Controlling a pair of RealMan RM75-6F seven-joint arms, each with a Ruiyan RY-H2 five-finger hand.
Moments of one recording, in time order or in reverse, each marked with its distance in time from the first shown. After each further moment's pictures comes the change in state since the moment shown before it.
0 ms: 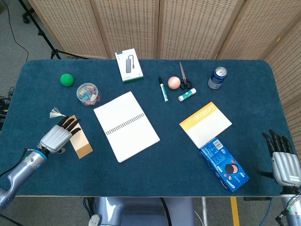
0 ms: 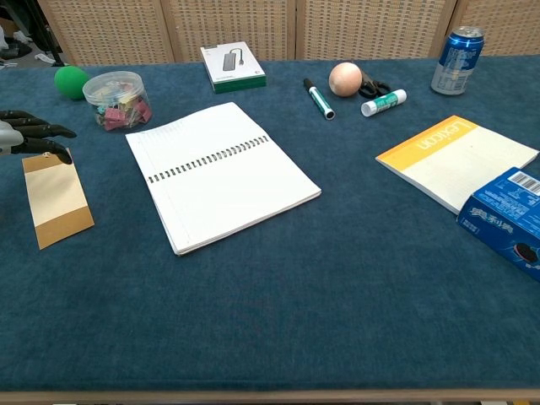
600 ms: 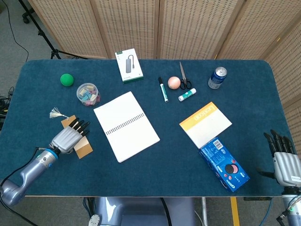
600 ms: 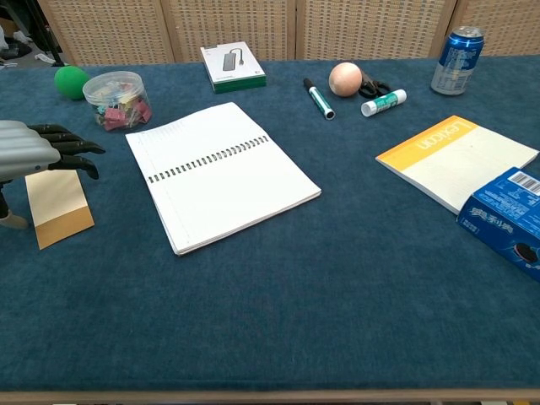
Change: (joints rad) left arm -0.051 -0.061 0.005 -0.009 -0.054 -0.070 0.148; right arm -0.003 0.009 0.003 -0.003 0.005 0.001 0.024
